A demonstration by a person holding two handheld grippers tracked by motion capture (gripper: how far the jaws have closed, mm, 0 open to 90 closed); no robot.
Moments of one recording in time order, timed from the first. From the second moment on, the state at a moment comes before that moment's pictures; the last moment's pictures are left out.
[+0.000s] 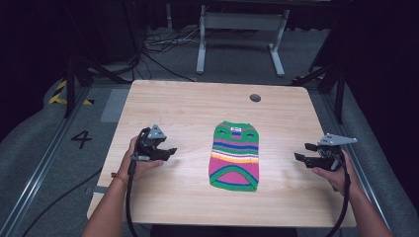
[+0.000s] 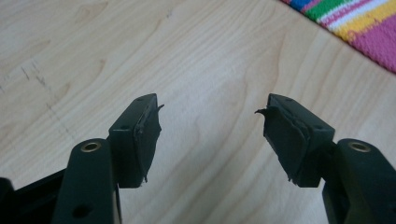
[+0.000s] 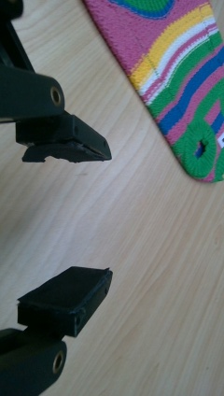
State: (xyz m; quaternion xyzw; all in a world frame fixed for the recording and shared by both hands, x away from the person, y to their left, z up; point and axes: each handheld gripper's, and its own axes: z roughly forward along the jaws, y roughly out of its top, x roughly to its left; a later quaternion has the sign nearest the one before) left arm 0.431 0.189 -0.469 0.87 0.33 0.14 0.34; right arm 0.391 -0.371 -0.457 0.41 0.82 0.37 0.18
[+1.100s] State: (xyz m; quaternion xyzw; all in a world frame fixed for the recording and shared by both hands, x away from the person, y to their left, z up) left arm 0.541 0.058 -0.482 0.85 0.35 0.13 0.36; right arm 0.526 -0.246 -0.489 0.40 0.83 0.36 0.14
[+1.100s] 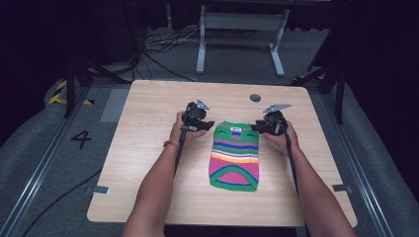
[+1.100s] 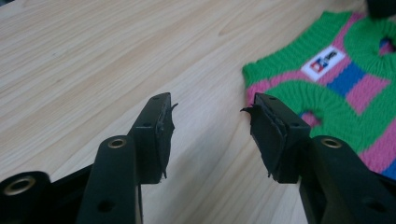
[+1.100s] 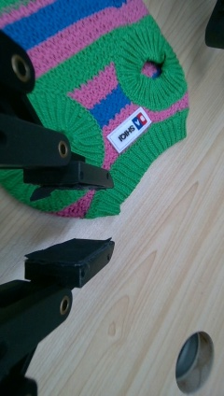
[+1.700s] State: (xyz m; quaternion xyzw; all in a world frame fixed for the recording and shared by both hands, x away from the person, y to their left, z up) left arm 0.541 0.020 -0.499 0.88 0.32 0.08 0.35; right arm 0.532 -0.237 -0.499 0.43 0.82 0.36 0.14
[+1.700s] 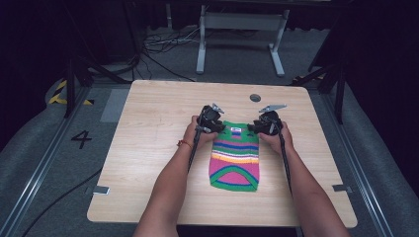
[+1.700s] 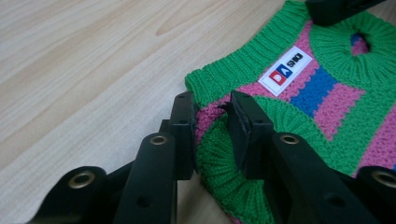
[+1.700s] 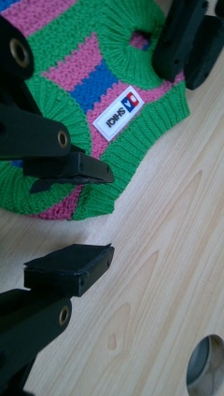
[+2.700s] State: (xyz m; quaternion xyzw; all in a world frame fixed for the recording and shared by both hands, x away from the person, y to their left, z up) left arm 0.545 0.018 -0.495 0.88 0.31 0.07 0.36; right arm 0.531 -0.224 -0.492 0.40 0.84 0.35 0.13
